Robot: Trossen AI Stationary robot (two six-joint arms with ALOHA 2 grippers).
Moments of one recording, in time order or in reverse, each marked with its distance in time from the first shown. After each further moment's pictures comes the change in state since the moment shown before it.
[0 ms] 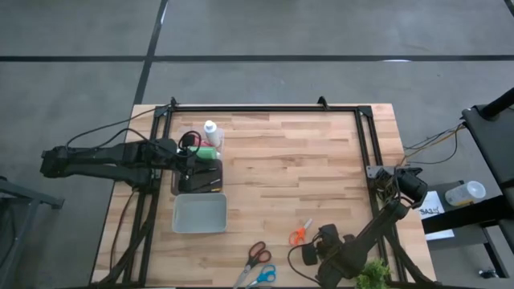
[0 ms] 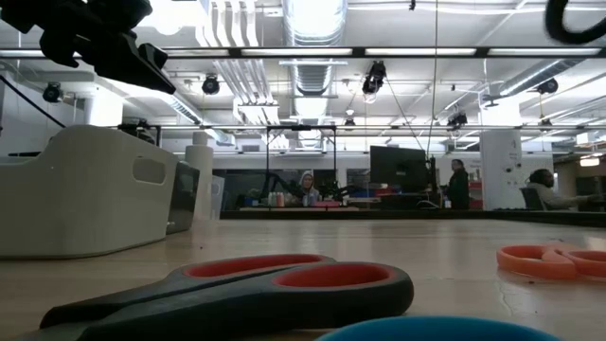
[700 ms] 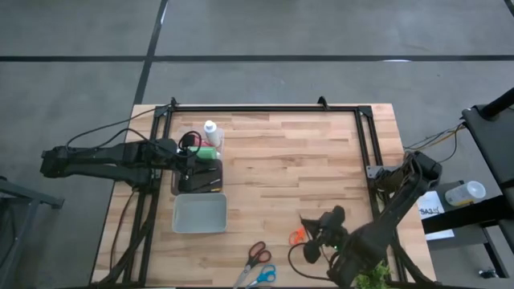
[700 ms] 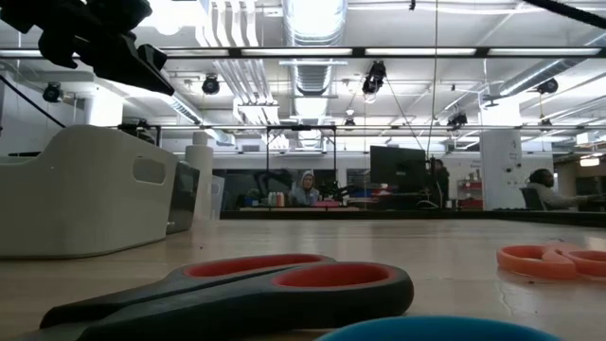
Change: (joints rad) left arm 0.000 0.000 0.000 -0.010 0.000 0.000; right arm 0.000 -0.235 0.036 0.000 0.775 -0.607
